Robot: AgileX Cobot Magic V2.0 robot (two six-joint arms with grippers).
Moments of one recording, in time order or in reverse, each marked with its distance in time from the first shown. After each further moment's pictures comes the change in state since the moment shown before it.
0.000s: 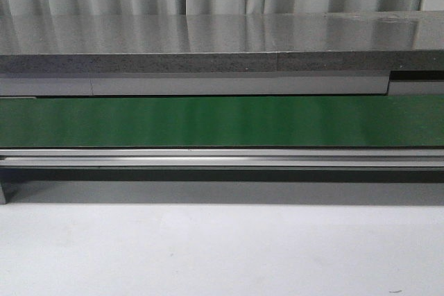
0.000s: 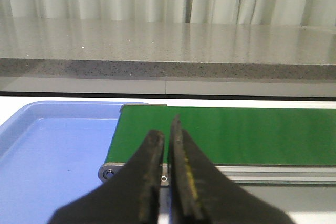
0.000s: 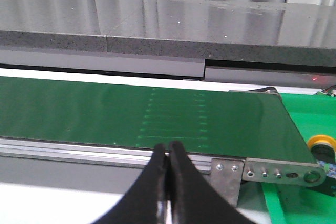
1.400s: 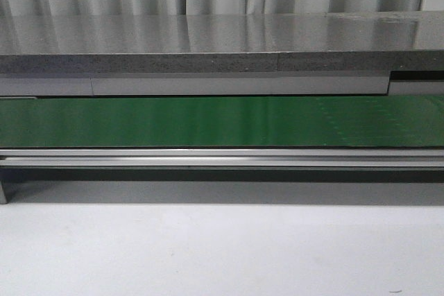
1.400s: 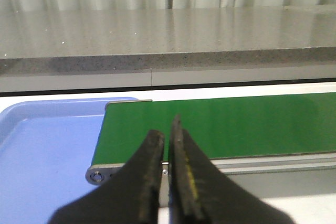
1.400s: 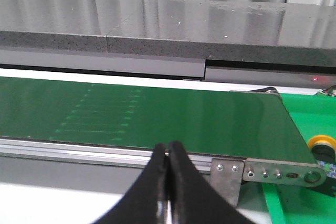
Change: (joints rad) left arm -0.045 0.095 -0.063 -0.006 0.030 0.036; right arm 0.000 0.000 0.000 0.000 -0.002 0.000
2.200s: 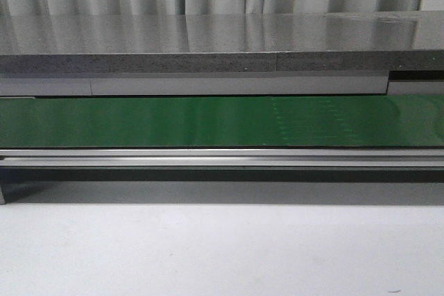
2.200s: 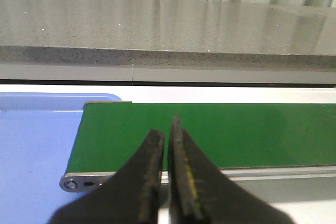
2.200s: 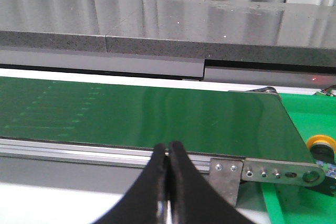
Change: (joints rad) left arm -0.027 0.135 -0.173 -0.126 0.101 0.043; right arm 0.000 0.000 0.000 0.000 0.000 -0.001
